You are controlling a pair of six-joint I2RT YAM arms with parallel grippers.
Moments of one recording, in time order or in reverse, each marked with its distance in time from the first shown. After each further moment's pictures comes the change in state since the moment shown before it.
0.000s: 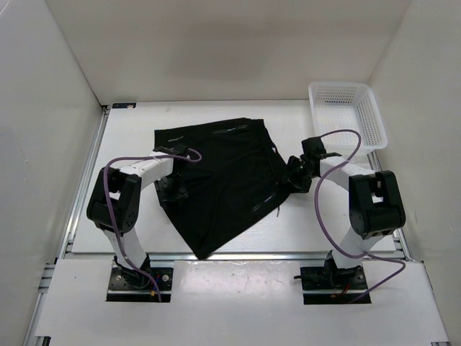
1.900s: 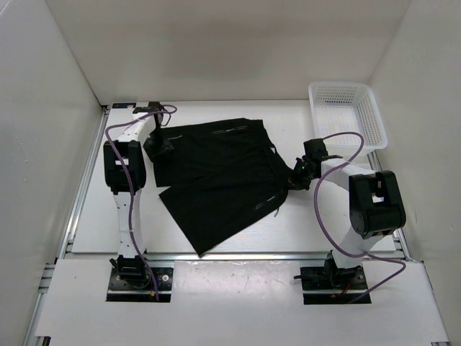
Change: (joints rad) left arm 0.317 0.562 0.826 -0.129 0.097 0.108; right arm -0.020 0.012 -0.024 0.066 -0.008 0.058
